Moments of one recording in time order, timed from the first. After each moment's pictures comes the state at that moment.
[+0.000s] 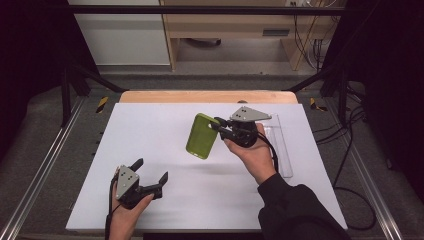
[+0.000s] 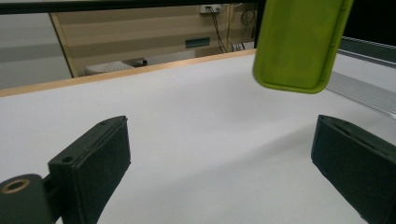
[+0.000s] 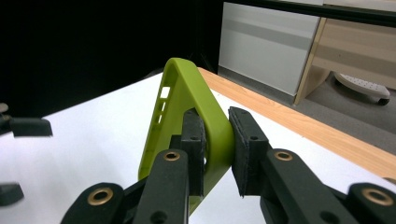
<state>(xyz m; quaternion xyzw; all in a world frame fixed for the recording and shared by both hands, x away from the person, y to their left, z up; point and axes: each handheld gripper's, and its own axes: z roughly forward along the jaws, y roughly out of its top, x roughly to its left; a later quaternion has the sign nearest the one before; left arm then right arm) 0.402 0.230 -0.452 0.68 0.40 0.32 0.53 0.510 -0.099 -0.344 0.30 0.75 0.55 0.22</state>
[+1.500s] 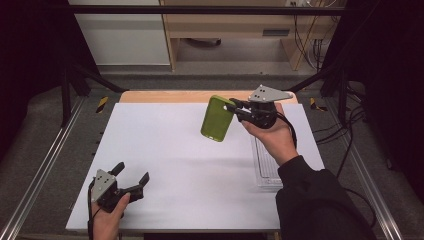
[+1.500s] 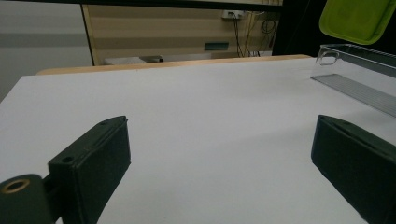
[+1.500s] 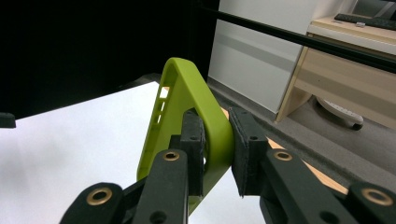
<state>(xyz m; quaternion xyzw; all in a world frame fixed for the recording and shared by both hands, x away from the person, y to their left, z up) 0.394 0.275 -0.460 0.65 0.44 0.32 0.54 0.532 -0.140 -0.300 0.26 0.76 0.54 0.25</state>
